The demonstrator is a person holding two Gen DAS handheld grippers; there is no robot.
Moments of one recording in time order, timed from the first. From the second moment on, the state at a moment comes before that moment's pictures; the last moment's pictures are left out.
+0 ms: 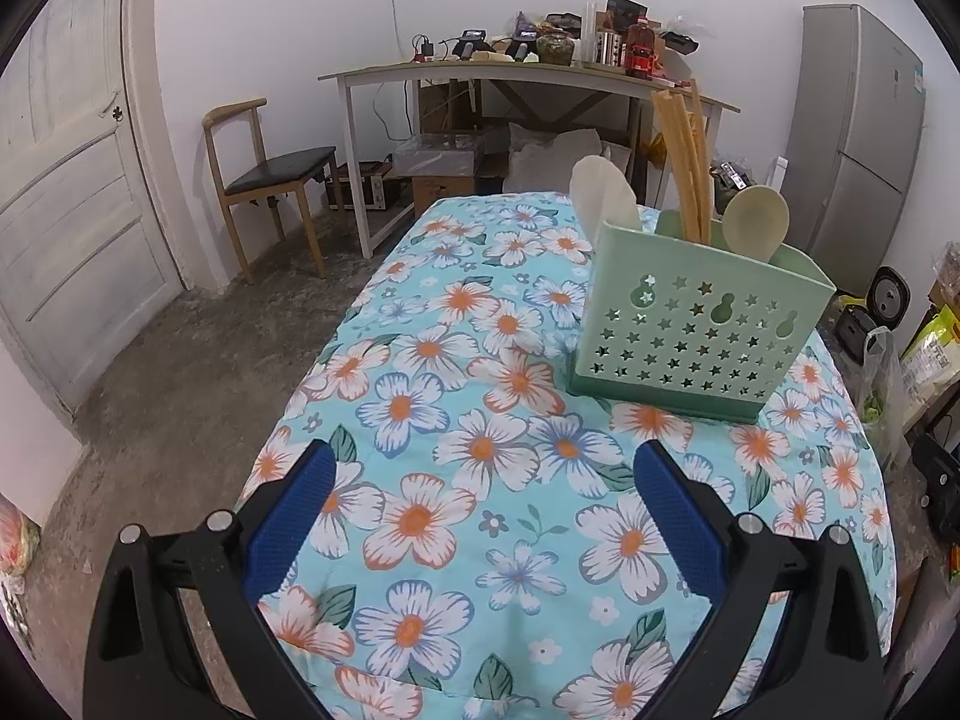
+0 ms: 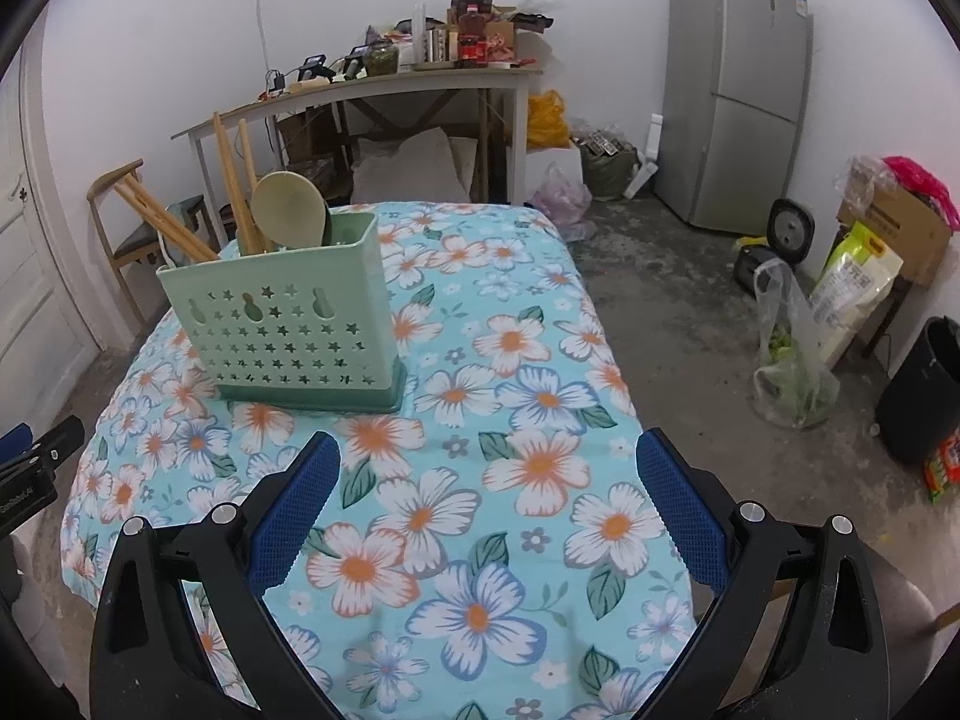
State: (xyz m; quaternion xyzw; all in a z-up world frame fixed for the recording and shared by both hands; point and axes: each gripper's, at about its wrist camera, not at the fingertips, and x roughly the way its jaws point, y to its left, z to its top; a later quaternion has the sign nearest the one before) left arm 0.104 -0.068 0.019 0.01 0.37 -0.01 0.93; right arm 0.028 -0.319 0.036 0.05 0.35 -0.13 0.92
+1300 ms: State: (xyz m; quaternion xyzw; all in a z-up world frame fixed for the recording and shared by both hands) left arm 0.102 -0.071 0.022 0.01 0.37 -0.02 0.93; right arm 0.031 -0.316 0.035 0.05 0.36 -0.12 0.93
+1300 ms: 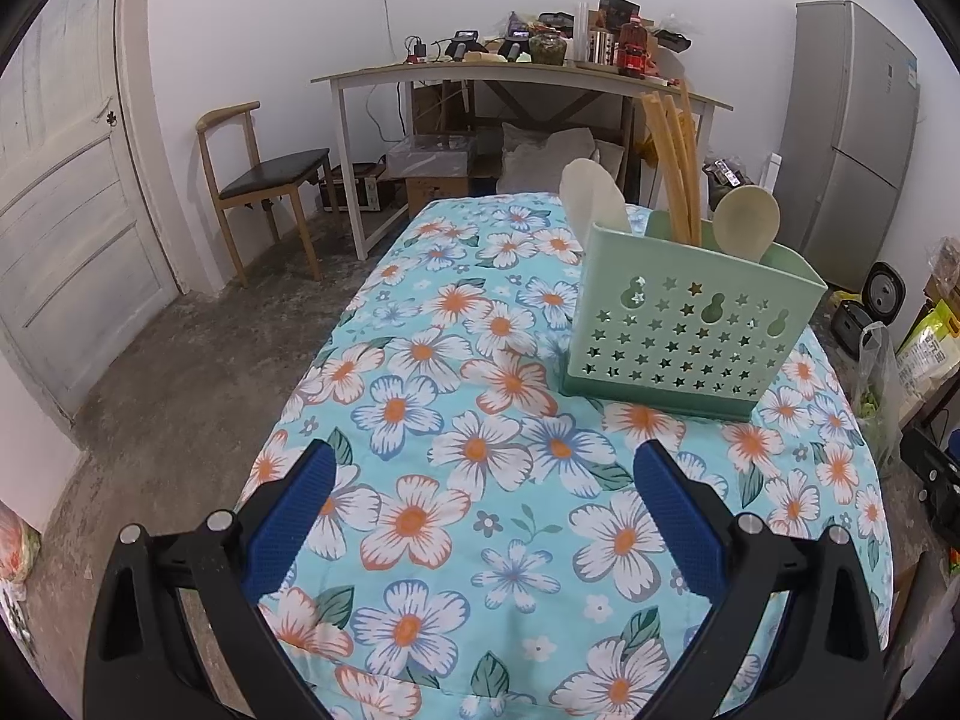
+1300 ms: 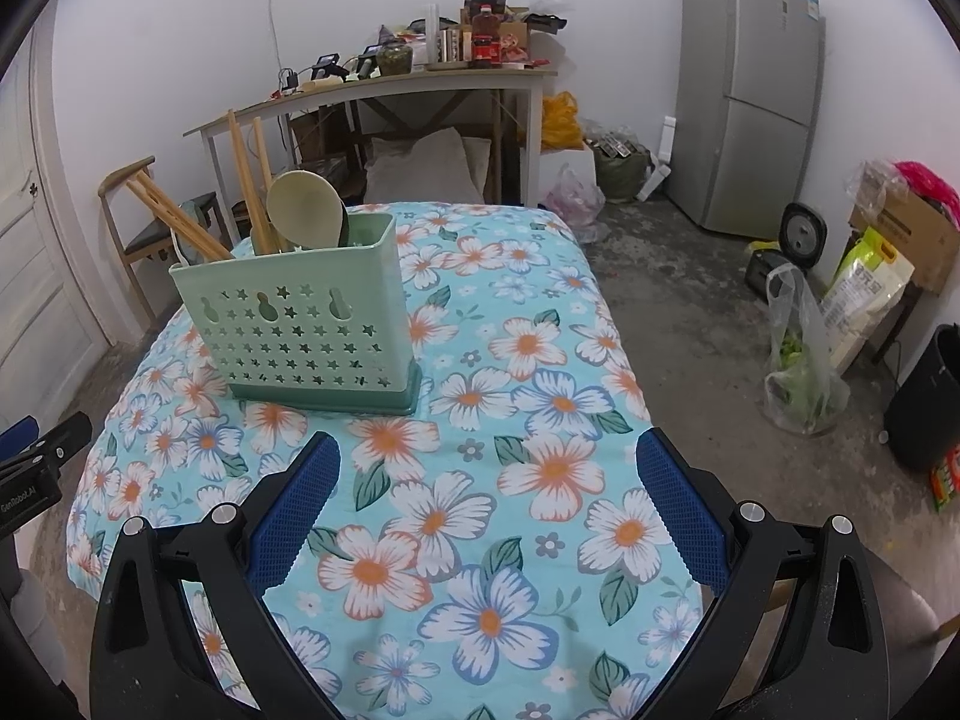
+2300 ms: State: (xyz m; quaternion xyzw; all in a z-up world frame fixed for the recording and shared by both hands) left arm 0.102 -0.072 0.021 0.01 0.37 -0.02 0.93; right arm 0.035 -0.312 0.038 0.05 0.36 -0.11 0.93
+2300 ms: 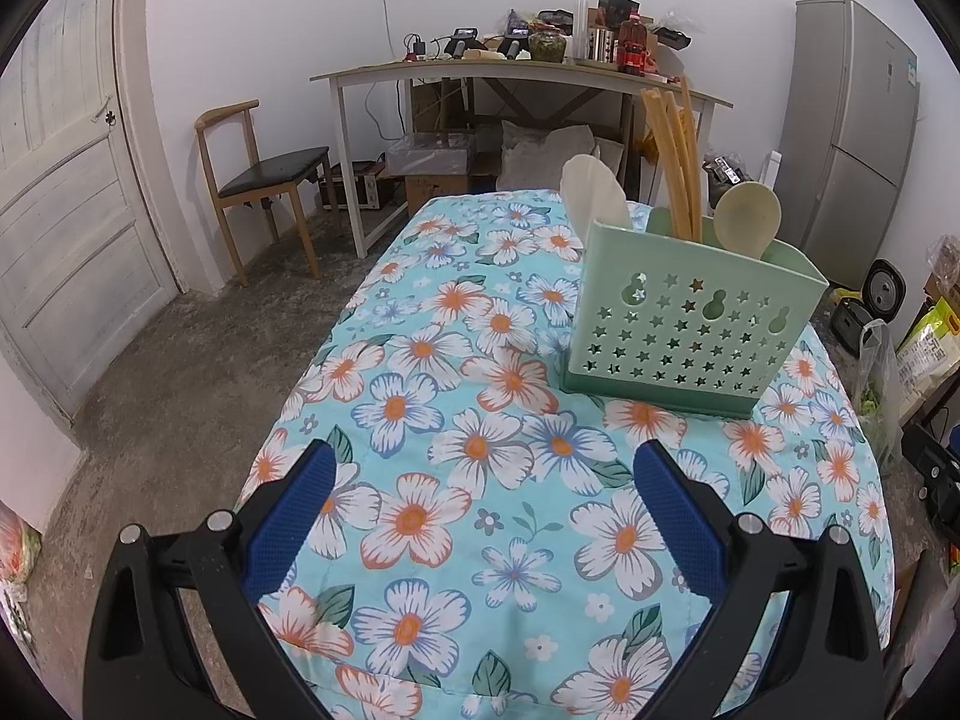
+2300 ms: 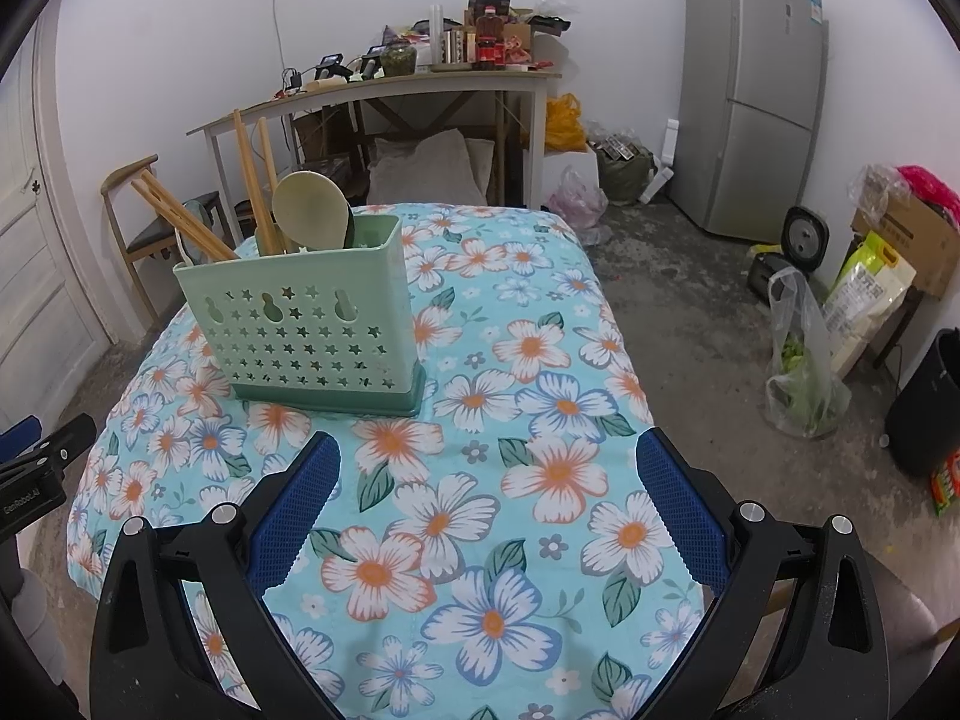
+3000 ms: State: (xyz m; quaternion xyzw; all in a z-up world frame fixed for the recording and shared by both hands) left arm 0.102 -0.073 0.022 0.02 0.37 -0.02 0.93; right arm 0.036 -0.313 0.035 0.05 0.36 -0.11 0.93
